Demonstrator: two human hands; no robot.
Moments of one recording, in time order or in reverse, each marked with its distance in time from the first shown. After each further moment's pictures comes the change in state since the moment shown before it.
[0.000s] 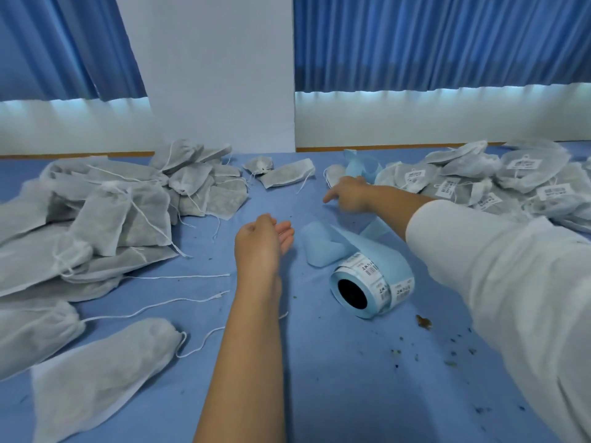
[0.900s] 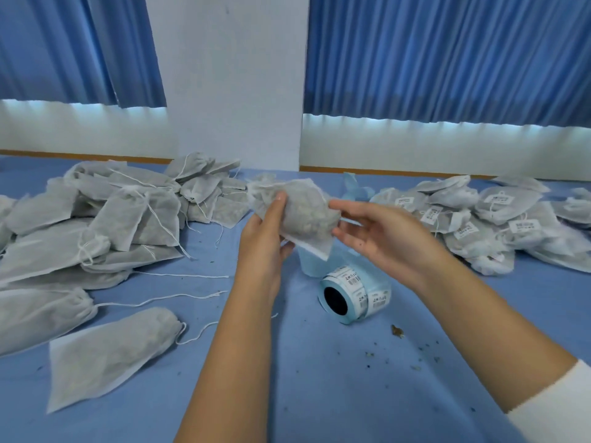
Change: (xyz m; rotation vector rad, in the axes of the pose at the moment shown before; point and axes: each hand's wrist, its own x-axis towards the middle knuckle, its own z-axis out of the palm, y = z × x) left_hand -0.035 0.020 0.007 -0.160 -0.223 0.113; right_hand -0.175 -0.027 -0.014 1.888 0.095 -0.174
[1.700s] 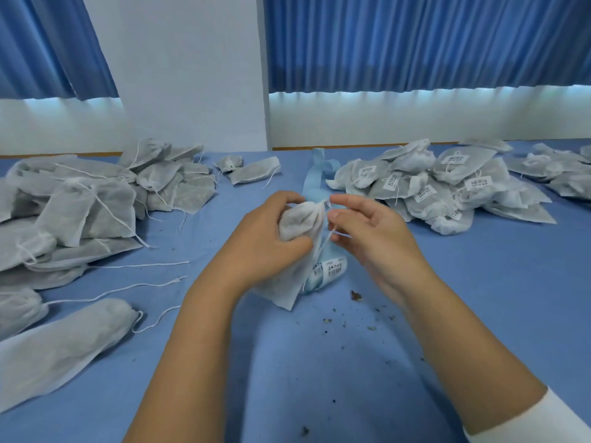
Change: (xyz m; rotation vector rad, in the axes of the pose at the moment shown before) left_hand -0.043 -0.001 0.022 1.144 -0.454 0.333; right_hand -0.051 0.024 -0.033 -0.234 0.228 -0.217
